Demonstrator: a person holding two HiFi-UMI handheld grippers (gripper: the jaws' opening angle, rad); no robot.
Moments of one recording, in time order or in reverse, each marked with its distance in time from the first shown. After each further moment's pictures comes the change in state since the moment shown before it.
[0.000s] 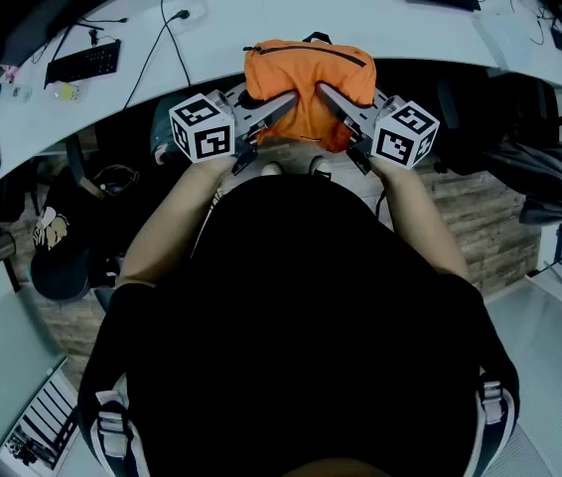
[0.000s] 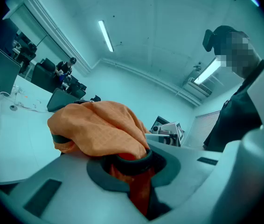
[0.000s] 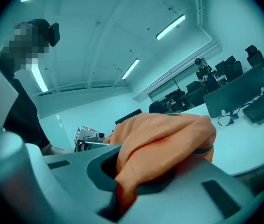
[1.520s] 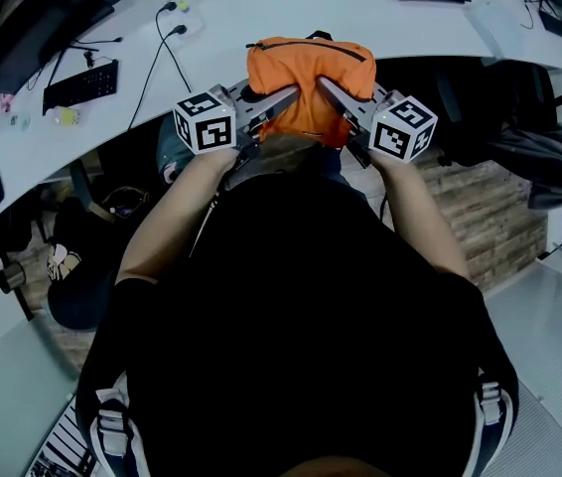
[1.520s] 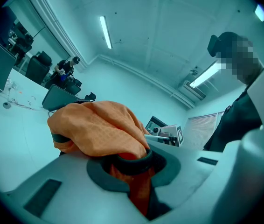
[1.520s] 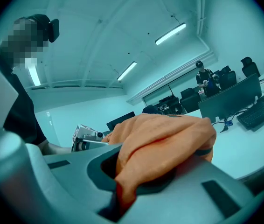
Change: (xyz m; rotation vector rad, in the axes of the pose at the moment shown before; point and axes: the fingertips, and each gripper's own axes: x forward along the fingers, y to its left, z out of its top) left arm -0.013 0.033 0.014 -0.027 0.024 -0.084; right arm 0.034 -0.011 0.006 -0.038 -0.044 -0.102
